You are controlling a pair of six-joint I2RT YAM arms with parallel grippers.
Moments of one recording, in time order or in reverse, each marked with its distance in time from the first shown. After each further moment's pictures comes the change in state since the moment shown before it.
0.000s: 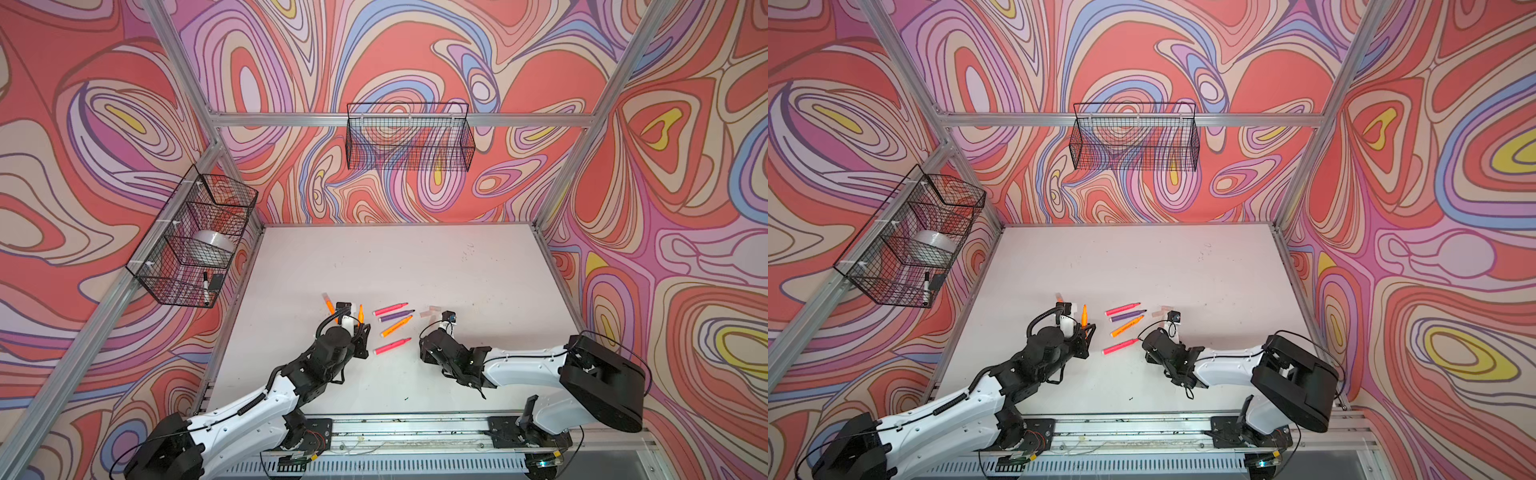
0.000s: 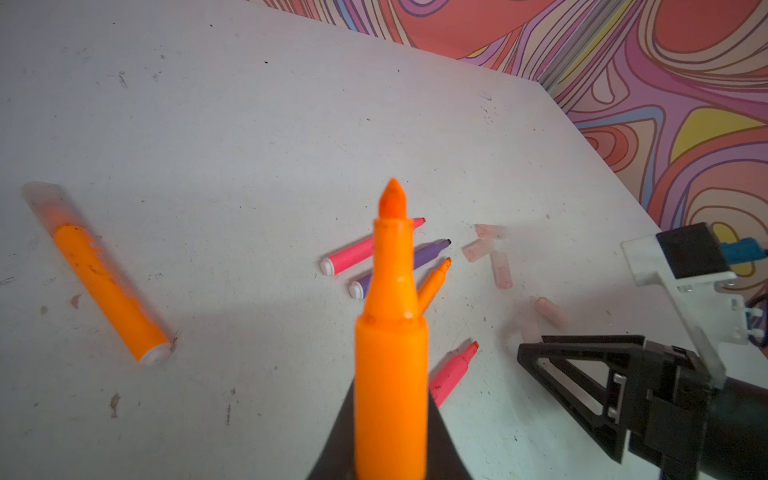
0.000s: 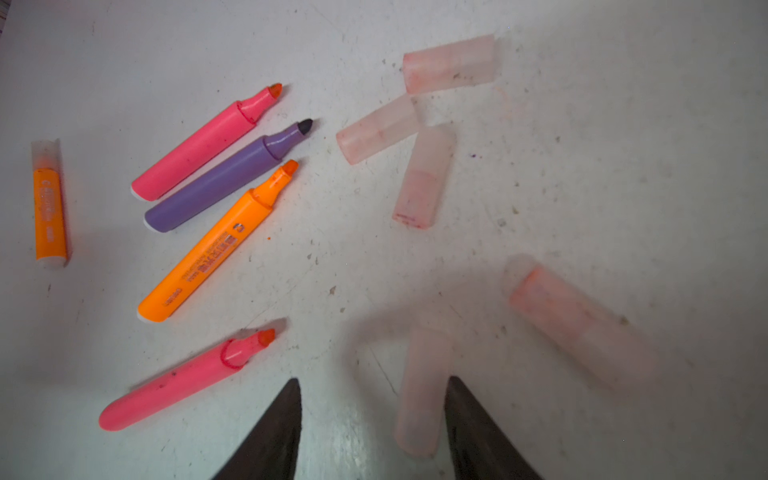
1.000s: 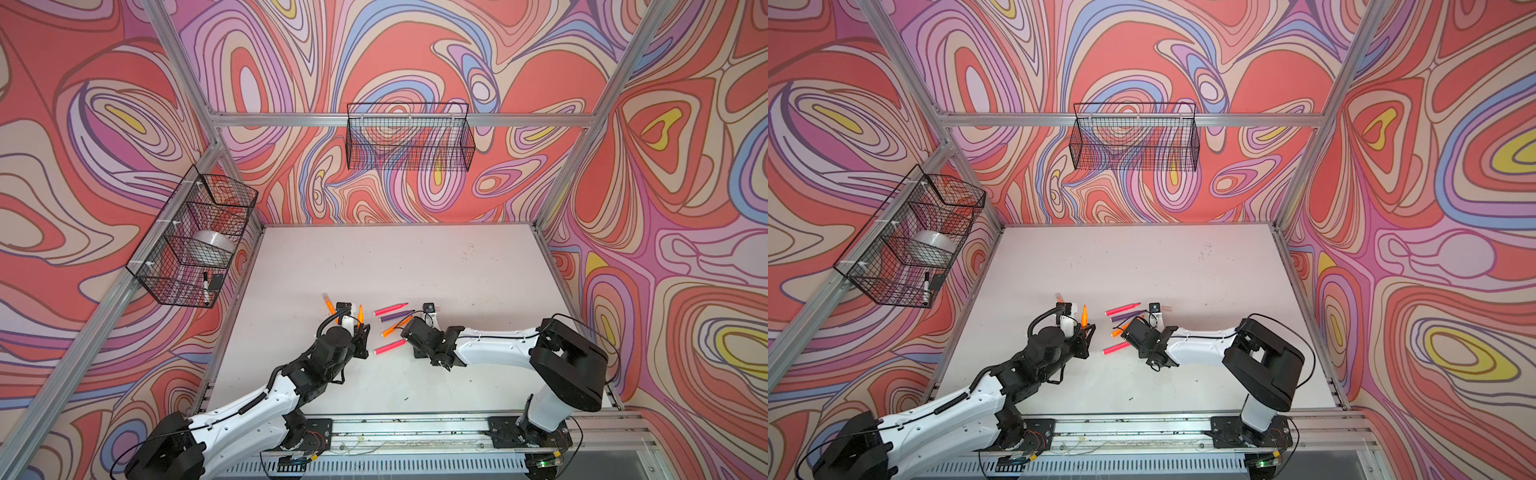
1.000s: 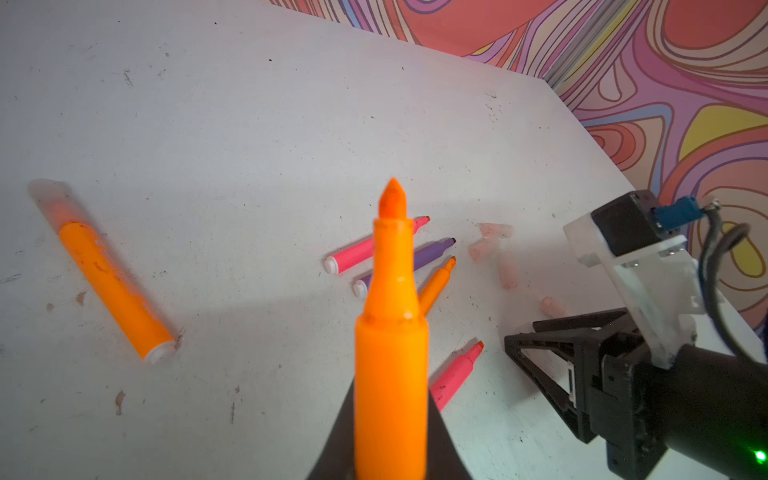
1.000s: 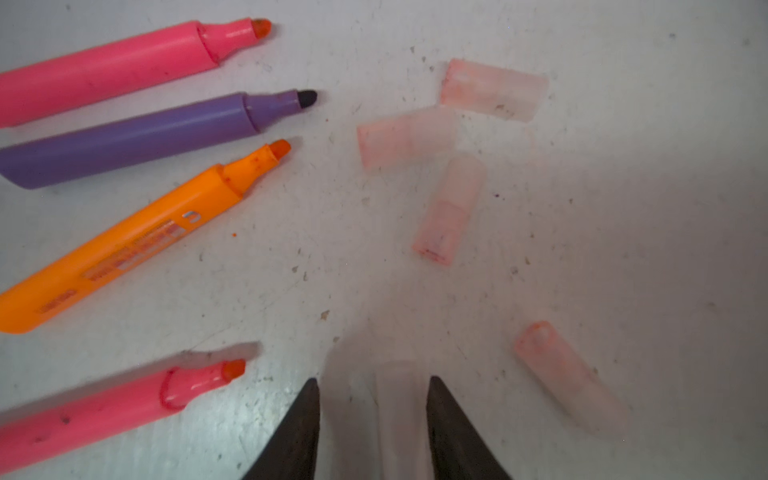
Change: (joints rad) left arm 0.000 0.009 0.000 -0.002 -0.008 0.000; right arm 0.000 0.202 0.350 -0.465 0.033 -0.180
